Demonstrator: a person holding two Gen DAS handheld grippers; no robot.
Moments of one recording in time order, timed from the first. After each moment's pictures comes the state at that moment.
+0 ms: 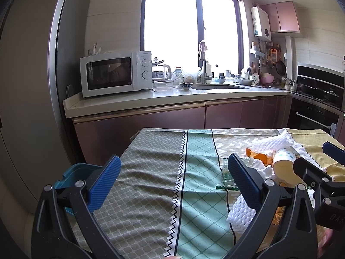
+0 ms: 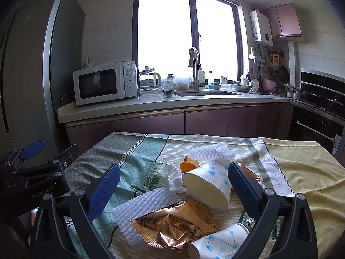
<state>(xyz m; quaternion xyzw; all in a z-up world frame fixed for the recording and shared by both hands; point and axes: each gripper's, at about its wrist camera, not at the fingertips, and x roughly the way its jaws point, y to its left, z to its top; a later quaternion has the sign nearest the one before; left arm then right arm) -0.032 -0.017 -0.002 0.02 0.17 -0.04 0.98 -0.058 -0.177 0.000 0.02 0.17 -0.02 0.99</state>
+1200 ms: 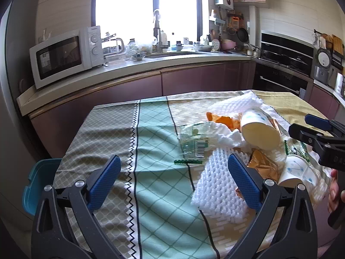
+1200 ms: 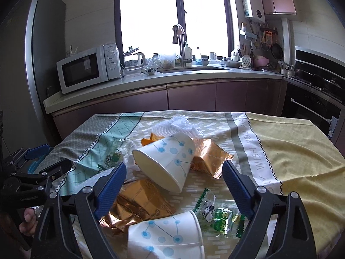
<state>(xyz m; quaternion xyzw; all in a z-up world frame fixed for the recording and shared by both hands) 0.003 -0.069 -0.042 0.07 0.27 -0.19 0.94 -0.047 -0.262 -0.022 0.05 0.26 -0.04 0.96</state>
